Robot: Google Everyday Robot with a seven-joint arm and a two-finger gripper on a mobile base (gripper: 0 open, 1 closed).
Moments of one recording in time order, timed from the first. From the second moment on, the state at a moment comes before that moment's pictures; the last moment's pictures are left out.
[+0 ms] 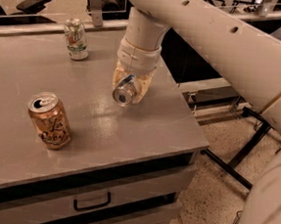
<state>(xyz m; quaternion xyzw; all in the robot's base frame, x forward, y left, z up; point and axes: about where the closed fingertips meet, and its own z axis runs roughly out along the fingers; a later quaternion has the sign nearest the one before) 0.570 0.029 0.857 -0.98 0.17 0.02 0.10</state>
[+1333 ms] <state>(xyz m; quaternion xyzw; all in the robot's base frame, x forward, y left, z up) 0.577 0.017 0.851 -0.98 0.19 0.00 0.08</state>
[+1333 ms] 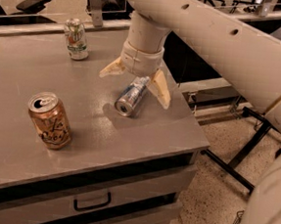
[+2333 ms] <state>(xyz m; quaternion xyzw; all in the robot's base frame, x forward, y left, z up) 0.585 0.010 0.861 -0.97 0.21 -0.01 0.10</state>
